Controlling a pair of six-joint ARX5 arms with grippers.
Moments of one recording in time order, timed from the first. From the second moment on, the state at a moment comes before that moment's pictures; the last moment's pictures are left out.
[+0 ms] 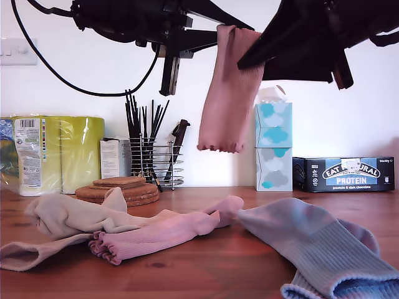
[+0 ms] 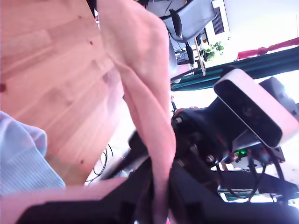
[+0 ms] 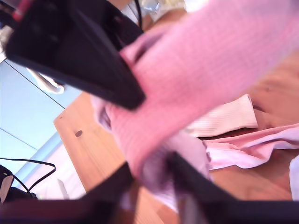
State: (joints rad) left arm -0.58 1.67 1.27 -0.13 1.07 -0.78; right arm 0.47 1.11 0.66 0.03 -0.62 0.27
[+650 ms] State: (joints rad) left arm -0.45 1.67 1.28 -0.31 0.86 -0.45; right arm 0.53 1.11 0.66 -0.09 -0.71 0.31
